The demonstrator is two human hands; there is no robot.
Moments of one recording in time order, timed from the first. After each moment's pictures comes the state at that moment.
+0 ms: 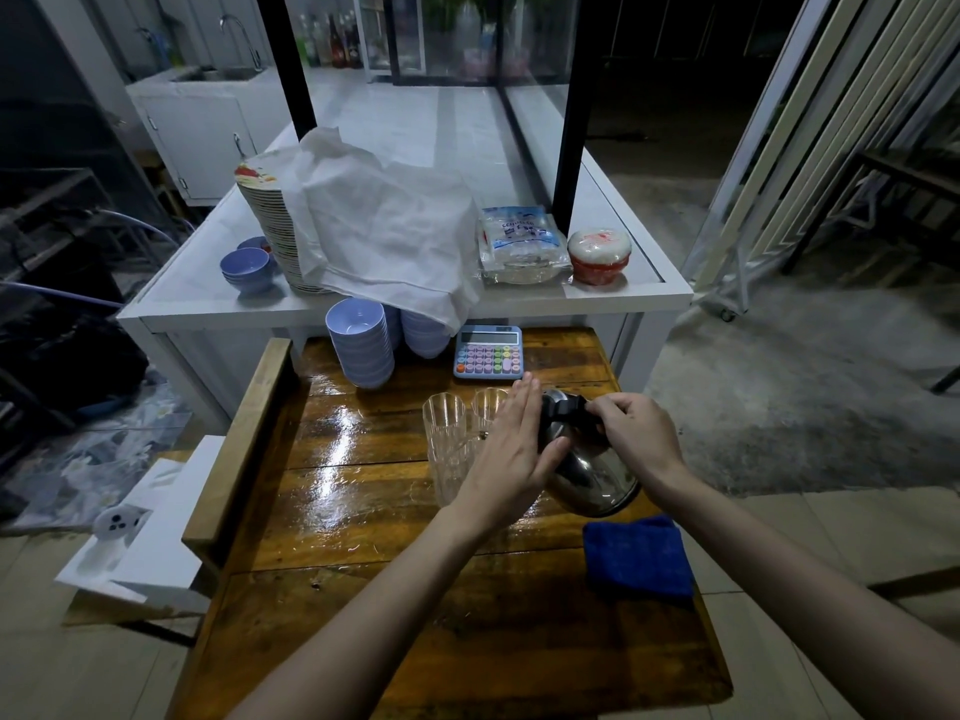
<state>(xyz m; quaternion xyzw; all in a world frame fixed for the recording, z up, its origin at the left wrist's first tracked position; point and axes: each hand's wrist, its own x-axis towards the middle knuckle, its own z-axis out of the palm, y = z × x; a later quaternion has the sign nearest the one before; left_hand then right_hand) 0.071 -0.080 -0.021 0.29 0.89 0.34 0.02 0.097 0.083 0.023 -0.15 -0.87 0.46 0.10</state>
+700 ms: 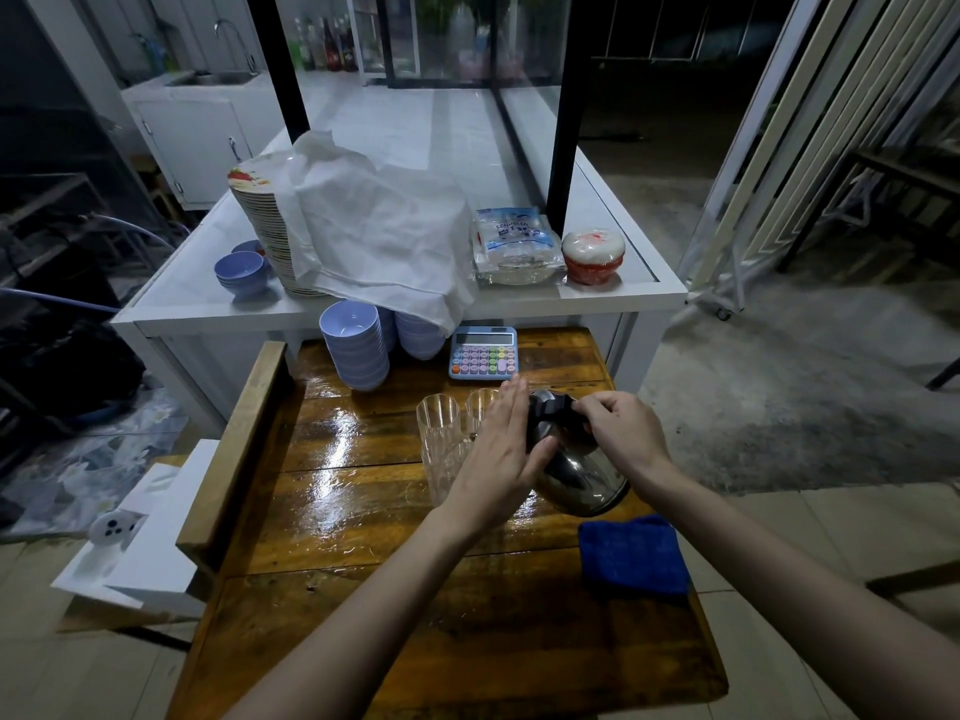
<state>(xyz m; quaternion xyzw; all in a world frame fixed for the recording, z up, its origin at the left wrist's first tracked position) 0.071 -0.082 -0.023 0.28 0.90 0.34 0.02 0.097 0.080 0.027 -0.14 -0.87 0.46 0.08</state>
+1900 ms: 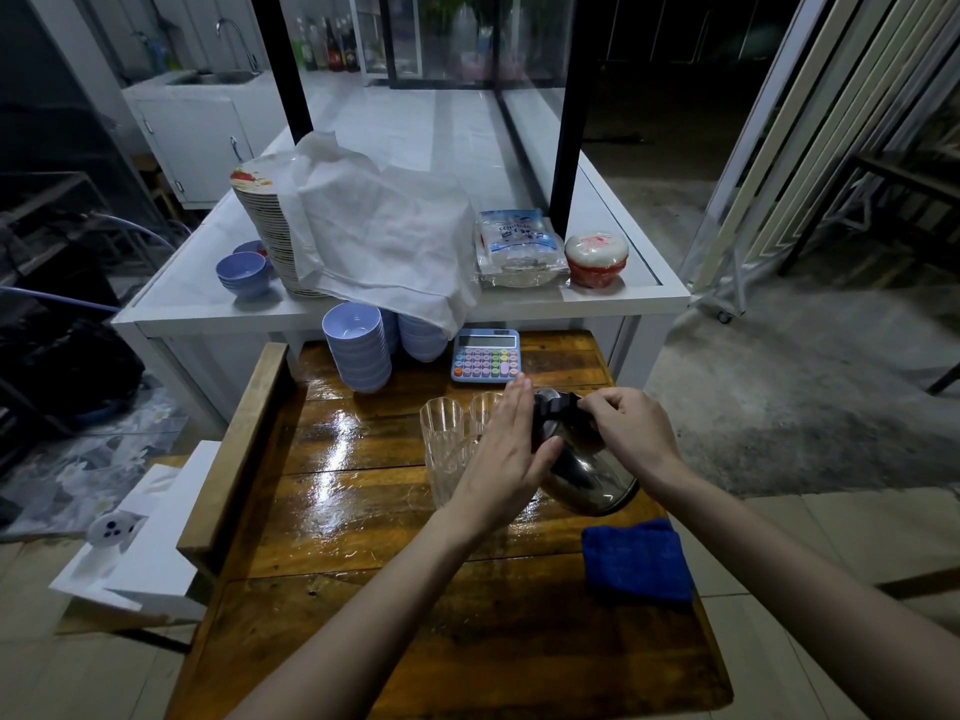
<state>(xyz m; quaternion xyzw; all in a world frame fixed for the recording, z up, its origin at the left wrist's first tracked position) 0.065 -0.082 -0.024 0.29 0.89 0.35 0.02 0.091 0.082 0.032 -0.13 -0.89 0.43 0.09</state>
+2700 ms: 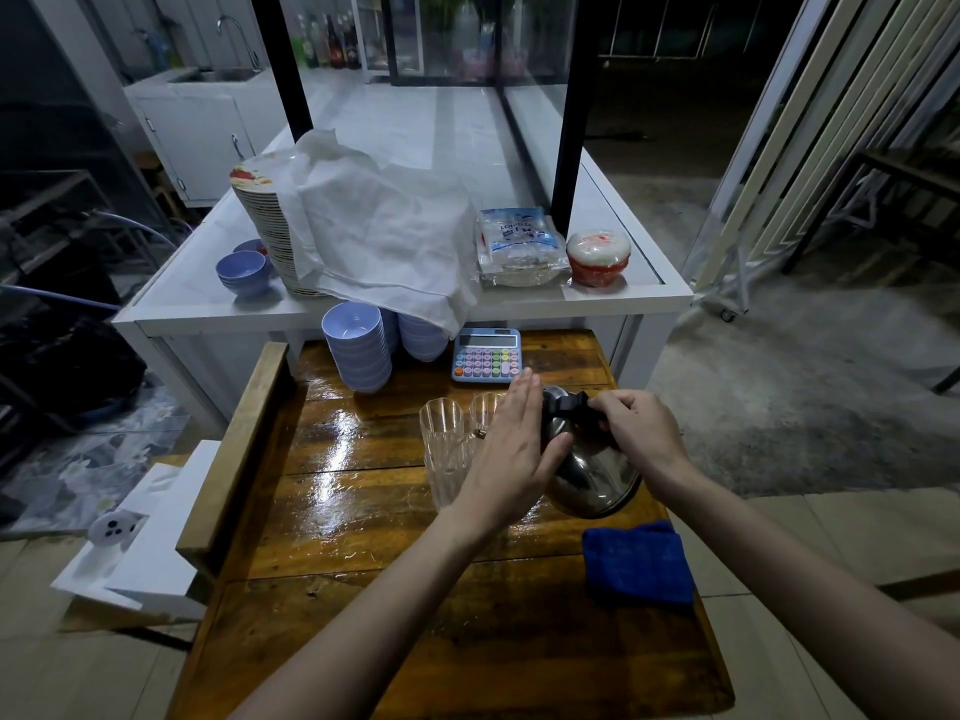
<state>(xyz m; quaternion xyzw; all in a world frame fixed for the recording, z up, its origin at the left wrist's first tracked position) 0.064 -0.073 -0.013 0.28 0.90 0.33 0.00 0.087 0.092 0.026 -0.15 -0.85 0.50 0.08</state>
